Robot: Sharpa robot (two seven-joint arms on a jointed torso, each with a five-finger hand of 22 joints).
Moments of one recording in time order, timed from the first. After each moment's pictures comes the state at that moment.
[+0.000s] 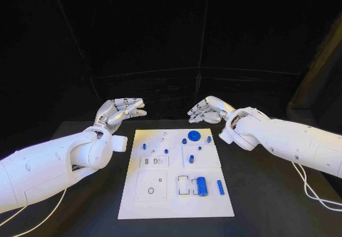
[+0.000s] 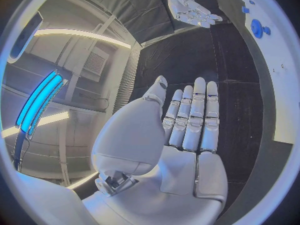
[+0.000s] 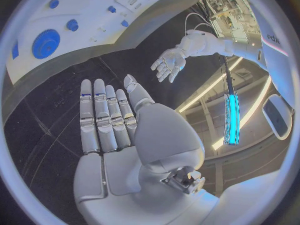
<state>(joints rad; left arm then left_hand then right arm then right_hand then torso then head) 1.17 -0.83 -0.03 1.44 0.00 -0.36 0.57 1.40 0.03 -0.02 0.08 0.10 0.98 0.21 0.12 0.07 1.06 0.15 0.15 0.07 1.14 0.11 0.22 0.15 0.17 0.91 0.23 0.28 0.11 1.25 -0.68 -0.05 1.24 -1.00 -0.33 0.24 1.36 0.13 -0.06 -0.28 0.20 1.00 0.19 0.09 0.07 1.13 0.14 0.10 0.06 1.21 0.08 0.15 0.07 0.16 1.00 0.19 0.34 0.15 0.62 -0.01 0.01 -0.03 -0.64</state>
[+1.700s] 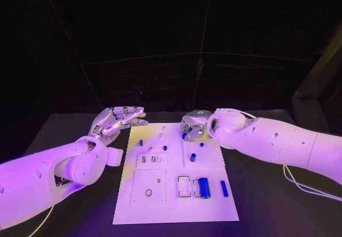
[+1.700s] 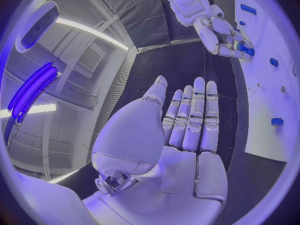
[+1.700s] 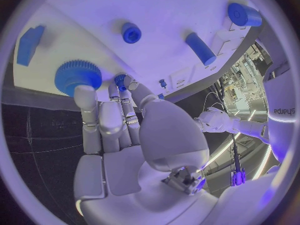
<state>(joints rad) 1.18 -0.89 -0.03 1.58 -0.04 -0.31 0.53 1.40 0.03 -0.03 0.07 0.10 0.99 0.21 0.10 0.07 1.07 0.16 0.12 0.07 1.14 0.11 0.19 0.16 0.17 0.92 0.23 0.26 0.09 1.27 -0.58 -0.05 1.19 -1.66 -0.10 0.02 1.30 0.07 0.19 -0.29 0.19 1.04 0.16 0.07 0.07 1.15 0.09 0.06 0.06 1.47 0.00 1.24 0.95 0.16 1.18 0.11 1.17 0.80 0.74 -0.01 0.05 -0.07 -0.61</state>
